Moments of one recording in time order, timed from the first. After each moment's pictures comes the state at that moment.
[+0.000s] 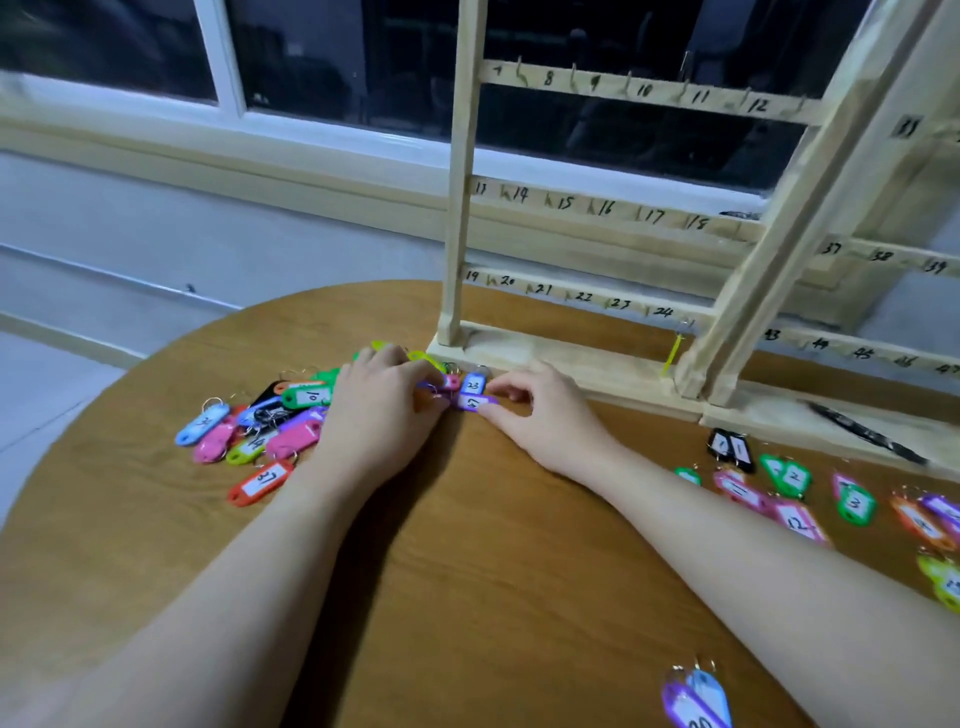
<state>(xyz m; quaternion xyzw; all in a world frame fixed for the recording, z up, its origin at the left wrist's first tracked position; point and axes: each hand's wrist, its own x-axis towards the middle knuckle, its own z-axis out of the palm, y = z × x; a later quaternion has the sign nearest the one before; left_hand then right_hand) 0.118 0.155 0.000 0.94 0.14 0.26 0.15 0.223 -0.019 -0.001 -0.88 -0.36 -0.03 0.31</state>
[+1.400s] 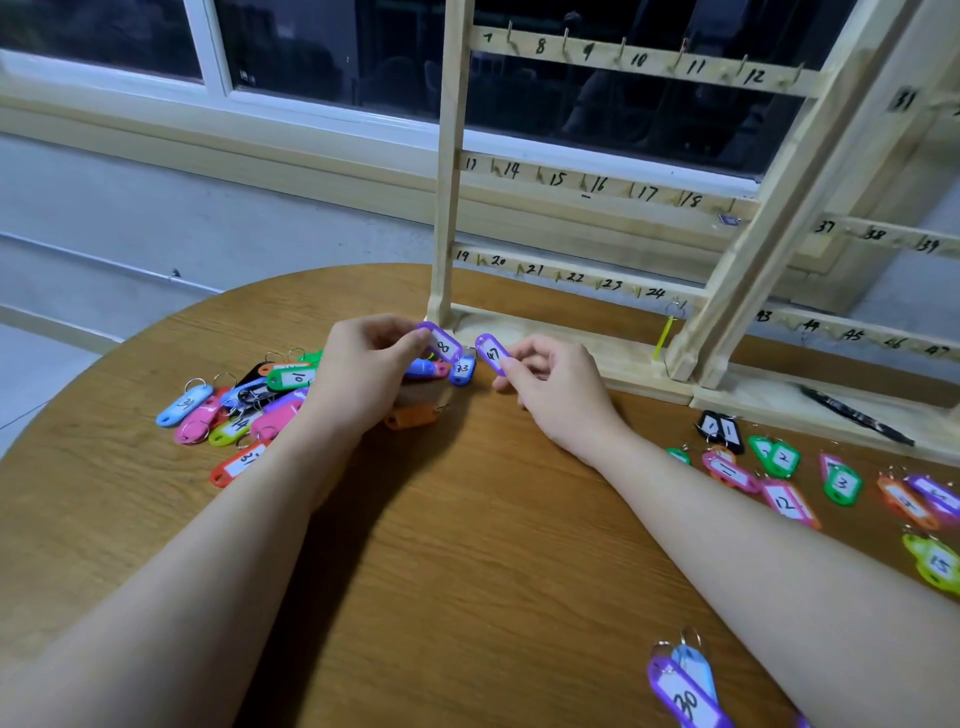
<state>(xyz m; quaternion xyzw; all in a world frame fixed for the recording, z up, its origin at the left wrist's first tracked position) 0.116 0.146 0.020 0.78 0.18 0.28 0.53 0.221 -0.028 0.004 -0.83 -0.29 0.00 0.48</state>
